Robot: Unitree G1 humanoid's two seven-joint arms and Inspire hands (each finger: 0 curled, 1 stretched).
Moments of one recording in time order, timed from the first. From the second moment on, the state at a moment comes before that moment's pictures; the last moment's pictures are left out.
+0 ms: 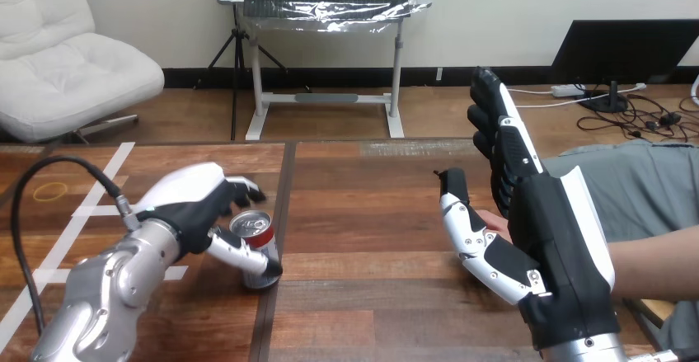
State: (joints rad) left arm -0.34 0.51 -0.24 0.30 0.68 0.07 -0.32; right arm 0.40 -0.08 0.19 -0.61 -0.19 -0.12 0.03
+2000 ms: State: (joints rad) left arm -0.36 0.46 -0.27 0.28 0.65 0.04 -0.16; right arm 0.40 -0.08 0.19 -0.61 -0.19 -0.11 0.05
